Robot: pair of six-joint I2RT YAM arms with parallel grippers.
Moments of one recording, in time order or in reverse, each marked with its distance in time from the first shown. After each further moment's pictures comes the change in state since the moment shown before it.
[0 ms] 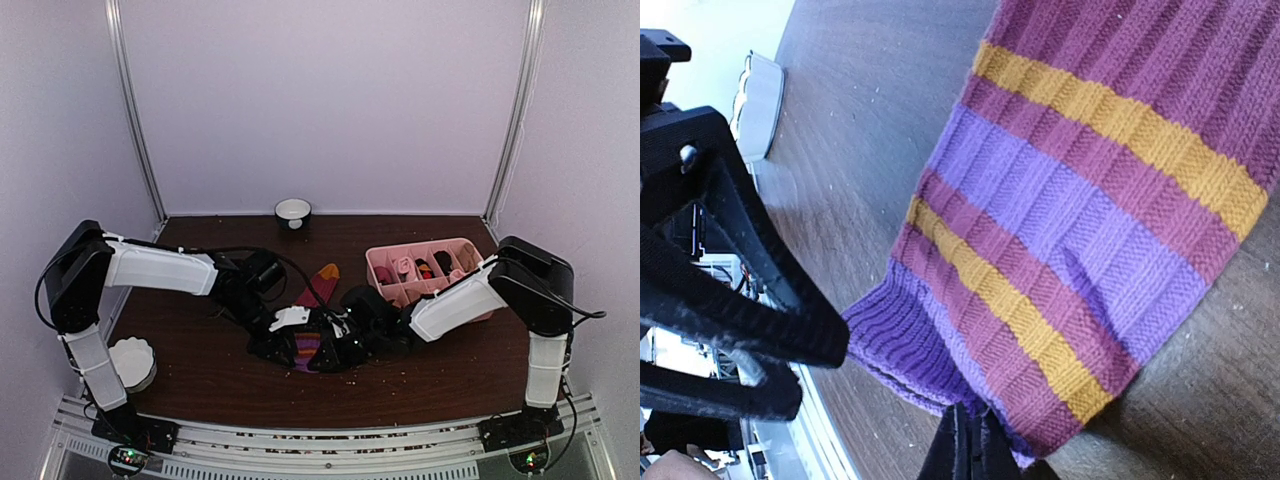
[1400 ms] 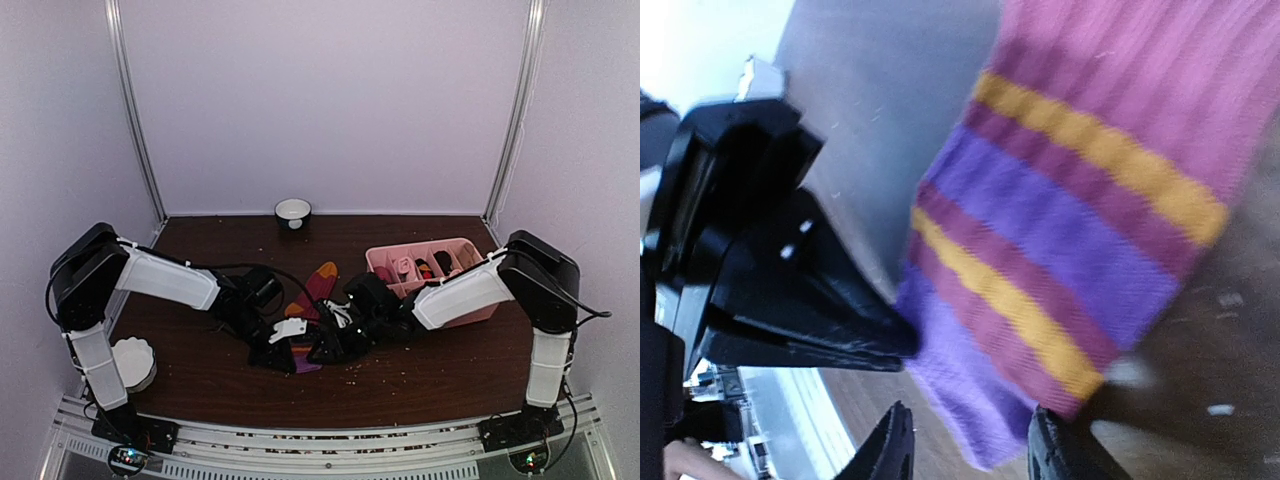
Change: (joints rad) left arm 0.002 0.038 -0.122 0.182 0.010 -0.102; right arm -0.046 -0.028 0.050 -0.115 -0.056 -0.057
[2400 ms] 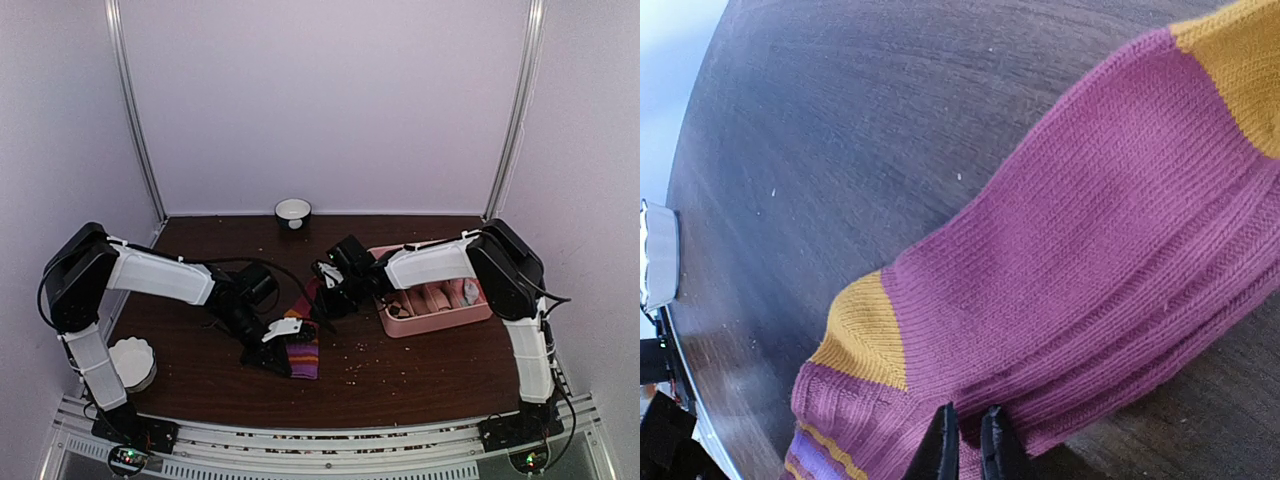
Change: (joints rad) left arm 0.019 -0.039 0.014 -0.127 0.097 0.083; right arm -0.123 0.236 0.470 -0.343 0.217 -0.154
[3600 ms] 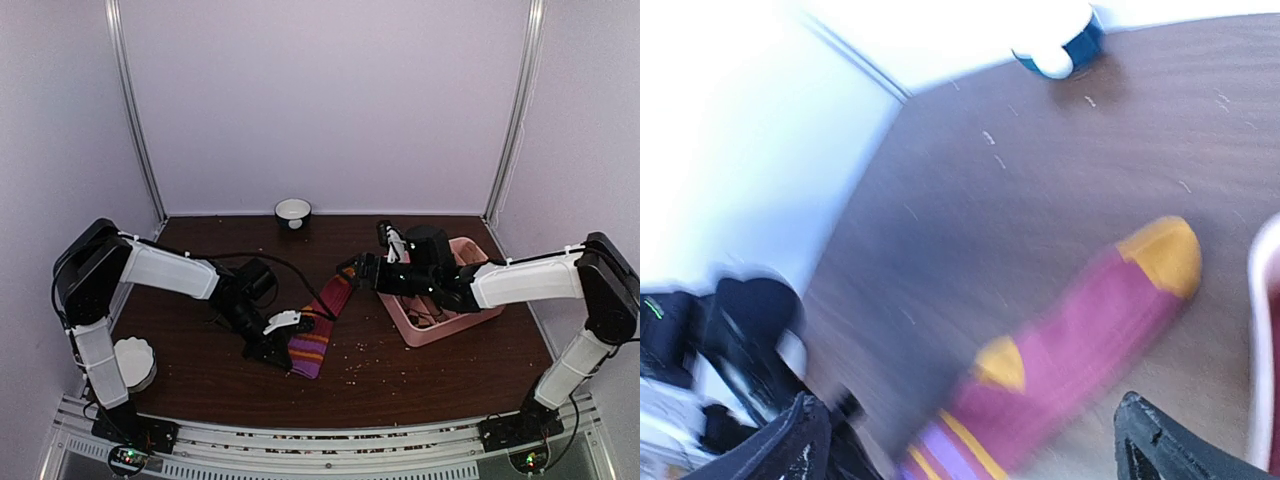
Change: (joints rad) left arm 0.055 0.071 0.039 0.008 0.039 -0.024; right arm -0.065 -0.582 -0.618 0.541 0.167 0.173
